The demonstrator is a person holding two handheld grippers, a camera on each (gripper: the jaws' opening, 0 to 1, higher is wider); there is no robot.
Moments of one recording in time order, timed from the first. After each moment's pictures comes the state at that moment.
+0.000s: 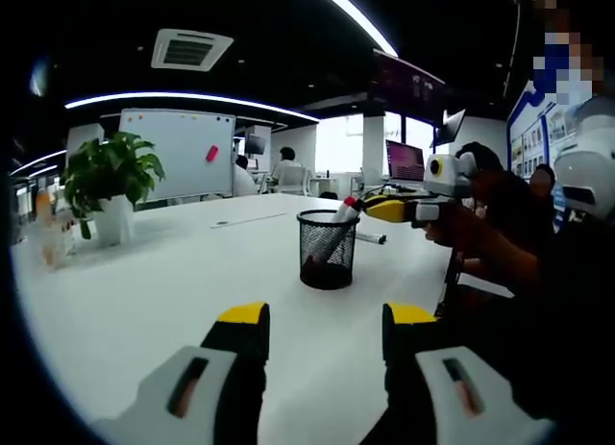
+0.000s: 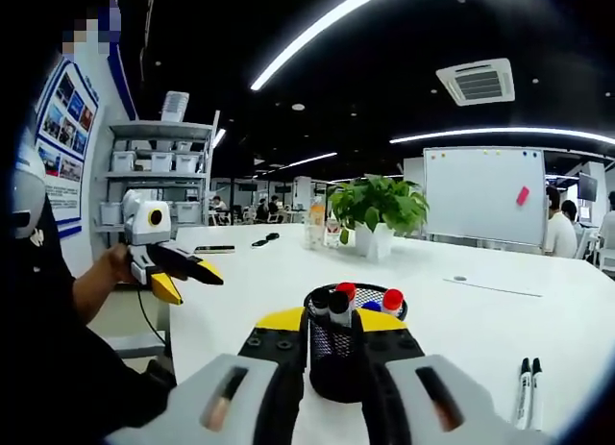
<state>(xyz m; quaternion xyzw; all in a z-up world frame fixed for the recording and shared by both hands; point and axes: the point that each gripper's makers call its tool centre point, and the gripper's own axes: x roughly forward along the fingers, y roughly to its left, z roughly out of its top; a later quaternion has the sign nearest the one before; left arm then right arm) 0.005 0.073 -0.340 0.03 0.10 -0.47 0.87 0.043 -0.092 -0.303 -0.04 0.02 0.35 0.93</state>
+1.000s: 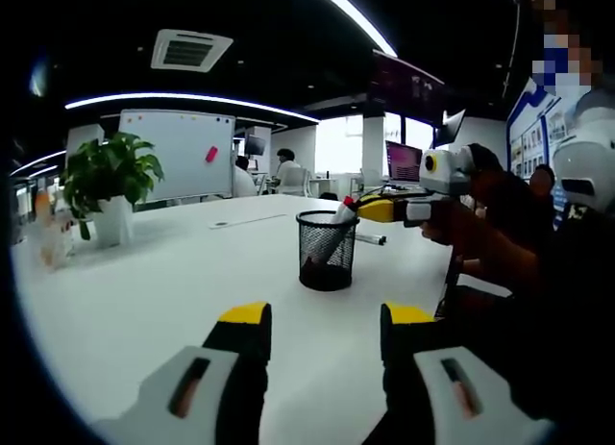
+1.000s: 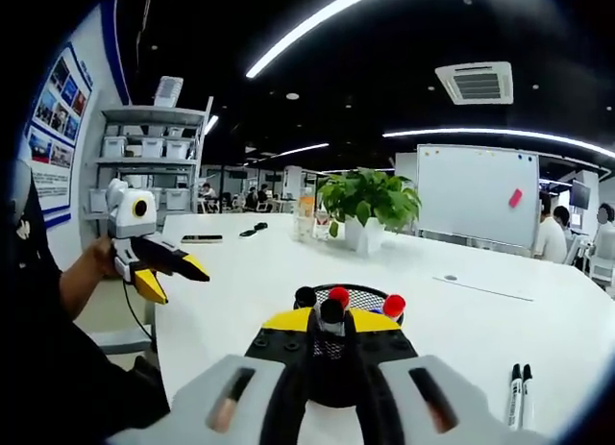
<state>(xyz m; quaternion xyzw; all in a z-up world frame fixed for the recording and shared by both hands) 0.007 0.072 -0.340 0.03 0.10 -0.47 0.87 0.054 -0.086 -0.305 -0.06 0.04 0.33 0.94</state>
